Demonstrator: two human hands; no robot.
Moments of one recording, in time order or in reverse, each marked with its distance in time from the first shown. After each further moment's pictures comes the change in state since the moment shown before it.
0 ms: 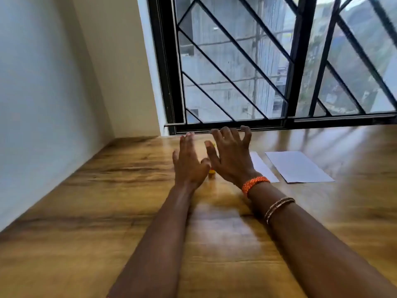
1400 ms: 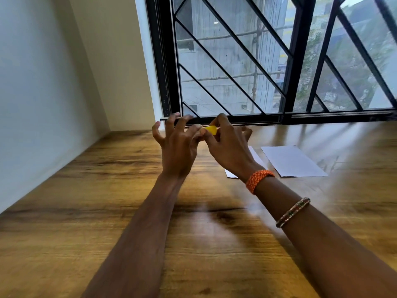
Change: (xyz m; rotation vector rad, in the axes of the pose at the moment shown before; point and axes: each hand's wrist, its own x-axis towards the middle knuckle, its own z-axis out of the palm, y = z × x) left_hand 0.001 0.014 -0.026 0.423 0.438 0.403; right_hand -0.003 -0.005 -0.028 0.469 0.070 0.077
